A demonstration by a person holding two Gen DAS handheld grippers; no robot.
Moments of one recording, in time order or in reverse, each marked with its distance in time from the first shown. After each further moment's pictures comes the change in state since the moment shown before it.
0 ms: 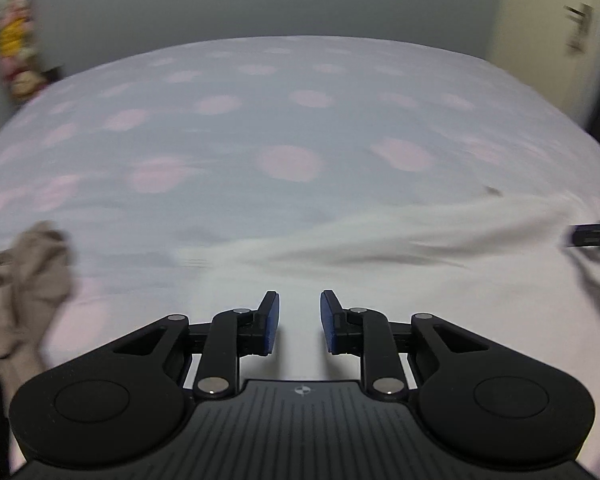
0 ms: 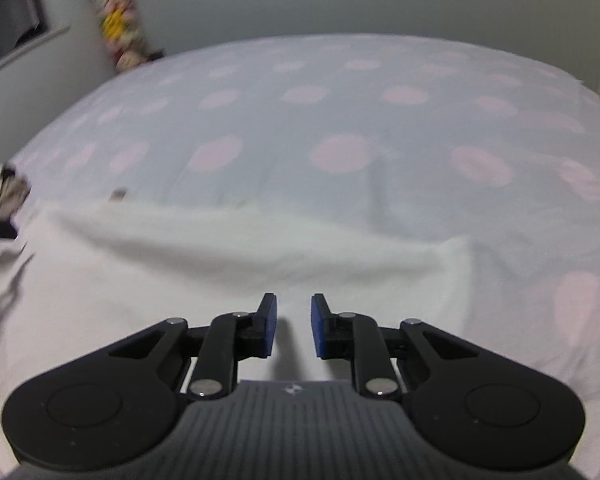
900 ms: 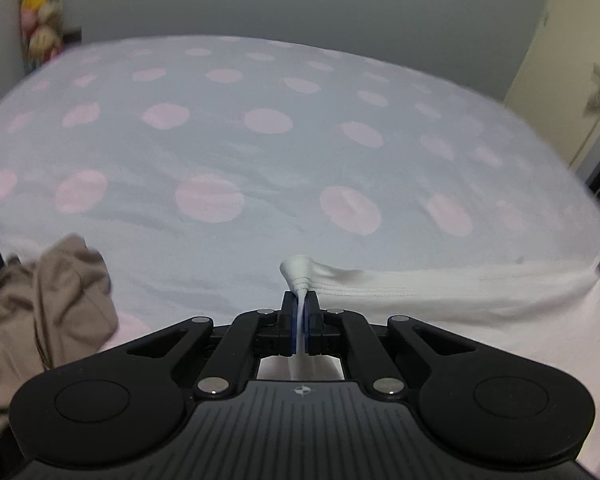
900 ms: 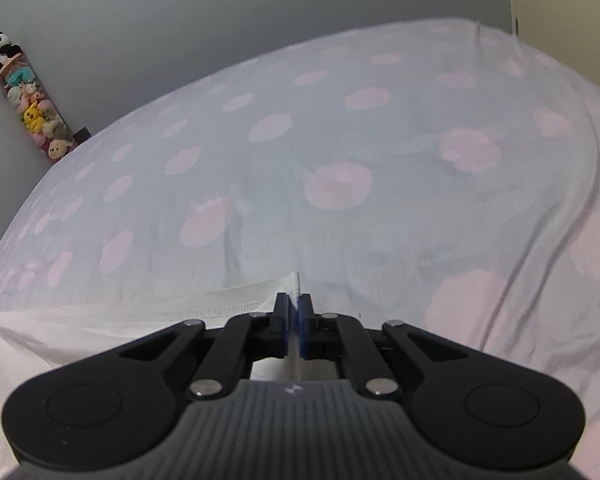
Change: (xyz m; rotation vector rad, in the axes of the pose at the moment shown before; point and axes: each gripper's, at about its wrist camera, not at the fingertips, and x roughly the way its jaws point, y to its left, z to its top) left arm 0.007 0.095 0.038 -0.134 -0.005 0.004; right arm -0.020 -0.116 0.039 0.329 -0.077 -0.090
